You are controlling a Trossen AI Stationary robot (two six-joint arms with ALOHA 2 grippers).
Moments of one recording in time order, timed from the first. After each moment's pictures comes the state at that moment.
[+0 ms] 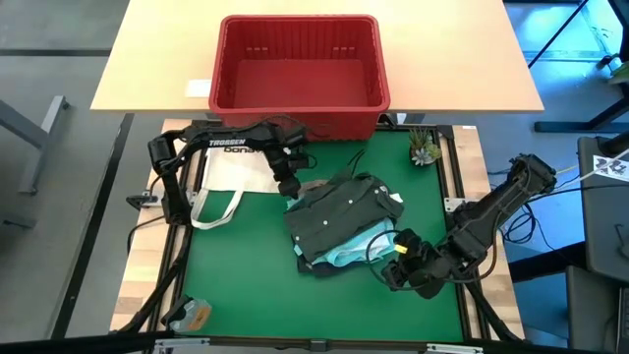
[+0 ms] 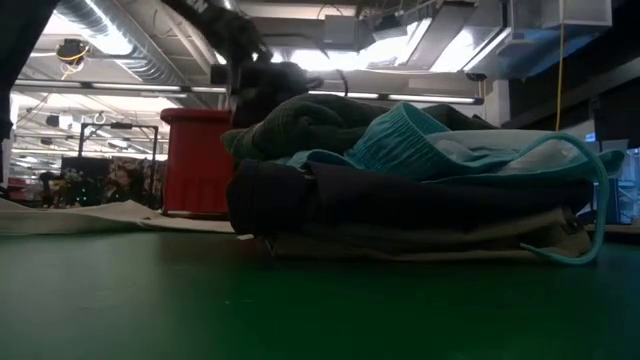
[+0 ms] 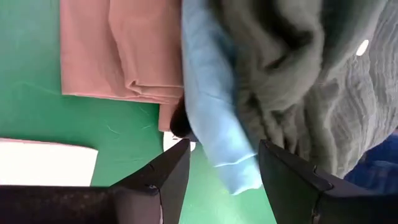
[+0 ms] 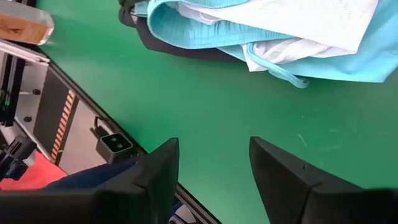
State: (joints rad) left arm 0.46 1.83 1.32 -0.88 0.61 -0.02; right arm 0.59 1.35 1.16 -0.88 0.29 1.74
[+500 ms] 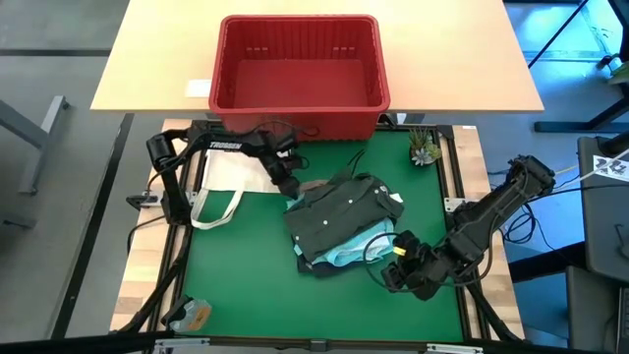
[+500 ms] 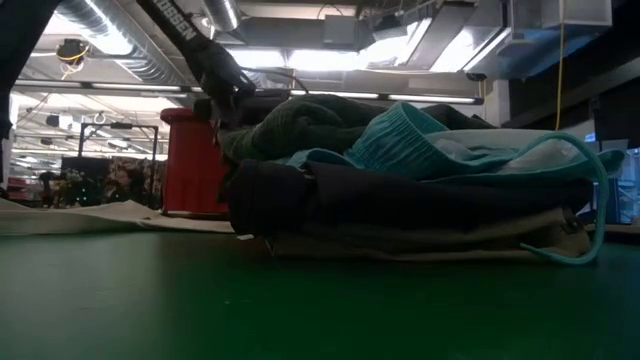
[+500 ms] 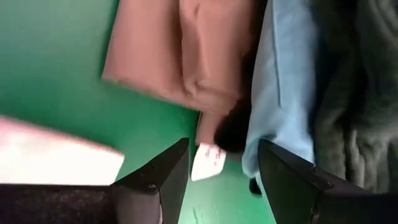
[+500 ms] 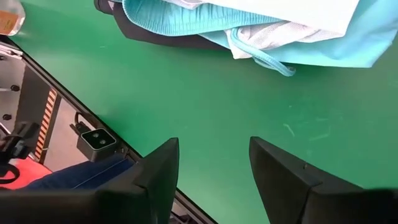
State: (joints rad) left arm 0.51 1.83 1.09 -0.56 0.66 -0.21; right arm 0.59 1.38 1.16 -0.91 0.25 1.76
